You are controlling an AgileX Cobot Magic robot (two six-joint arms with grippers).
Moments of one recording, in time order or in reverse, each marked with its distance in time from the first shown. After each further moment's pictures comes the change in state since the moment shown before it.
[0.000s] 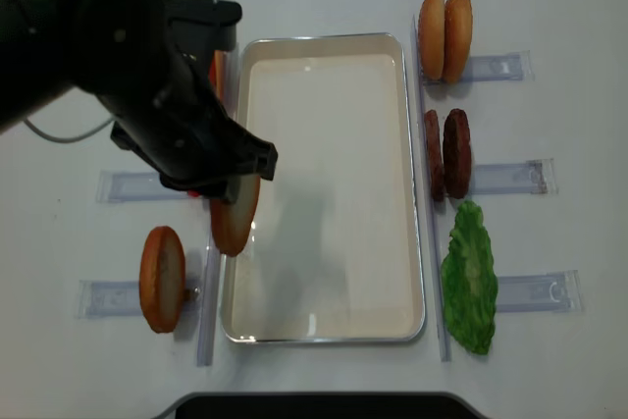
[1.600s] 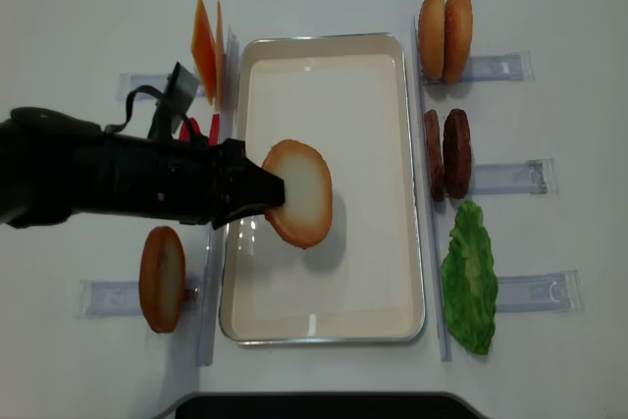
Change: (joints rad) left arm 0.502 0.098 0.556 -1.506 -0.351 1.405; right arm 0.000 0.000 0.000 0.000 0.000 0.000
